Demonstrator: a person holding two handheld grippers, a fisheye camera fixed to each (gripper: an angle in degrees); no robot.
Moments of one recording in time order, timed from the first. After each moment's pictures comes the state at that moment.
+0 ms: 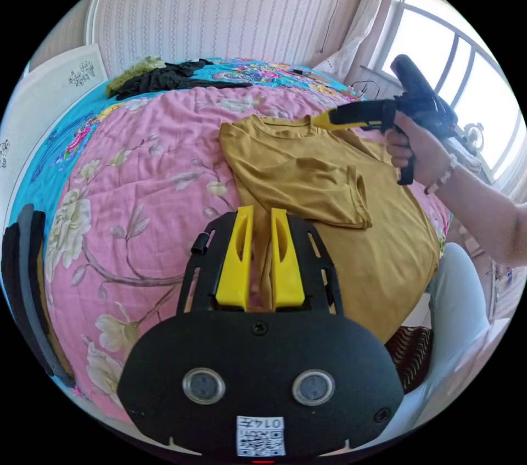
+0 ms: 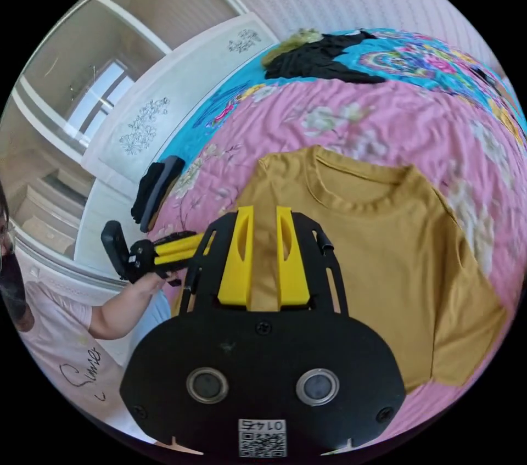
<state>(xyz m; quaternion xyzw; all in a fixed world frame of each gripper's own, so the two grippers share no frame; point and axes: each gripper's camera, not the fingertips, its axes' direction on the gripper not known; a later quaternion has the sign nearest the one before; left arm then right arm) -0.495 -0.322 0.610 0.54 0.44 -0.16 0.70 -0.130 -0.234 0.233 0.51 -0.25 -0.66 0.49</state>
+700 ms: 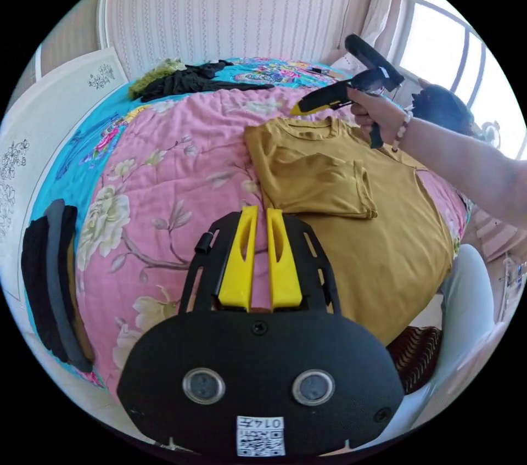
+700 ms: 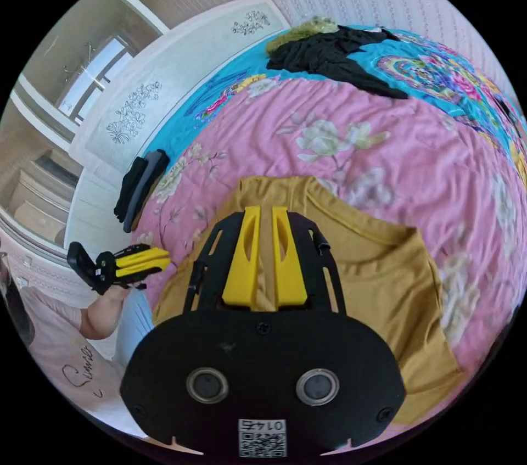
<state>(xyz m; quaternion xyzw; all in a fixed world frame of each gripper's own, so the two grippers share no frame) -0.484 -0.354 0.638 0.53 0.40 -0.20 0.72 -0.124 -0.166 0.183 0.52 -0.20 -0.67 0.50</state>
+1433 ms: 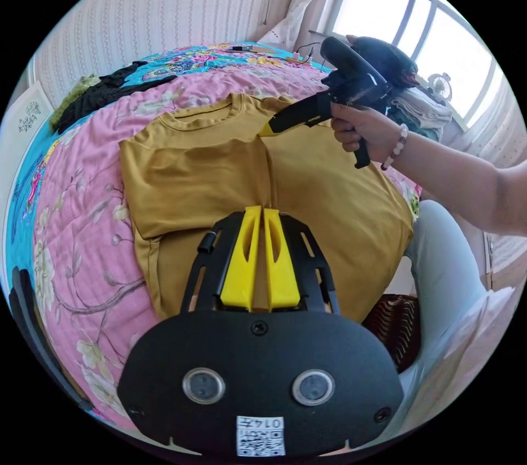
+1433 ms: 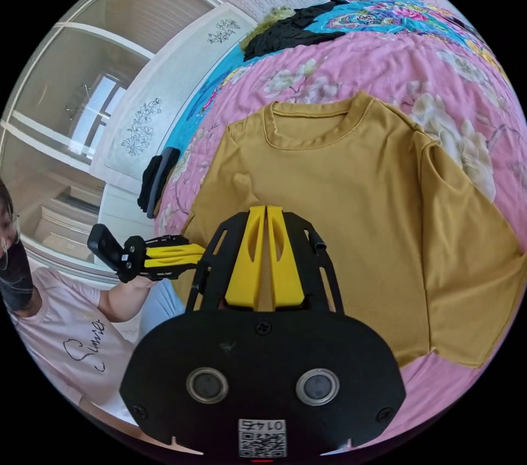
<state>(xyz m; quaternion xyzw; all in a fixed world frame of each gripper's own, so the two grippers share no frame) -0.360 -0.482 0.571 0.37 0.44 0.01 0.82 0.064 -0.219 0.210 0.44 -0.14 -0.67 0.58</state>
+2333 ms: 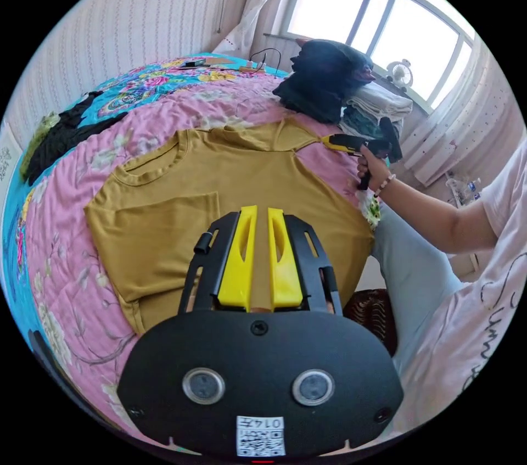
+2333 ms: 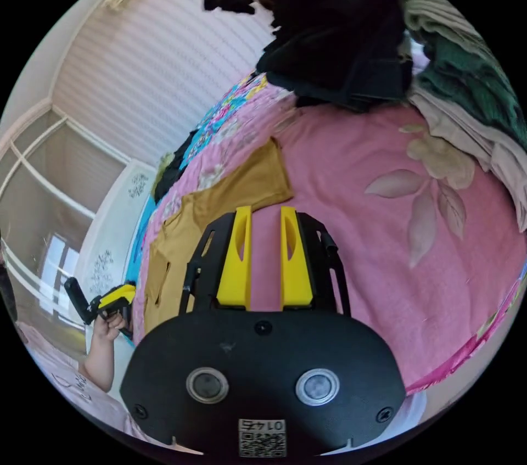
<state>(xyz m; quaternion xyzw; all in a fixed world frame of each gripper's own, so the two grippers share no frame) -0.308 -0.566 0.474 0.41 0.46 0.09 0.78 0.460 -0.329 0.162 0.63 -0.40 -0.34 0.57</state>
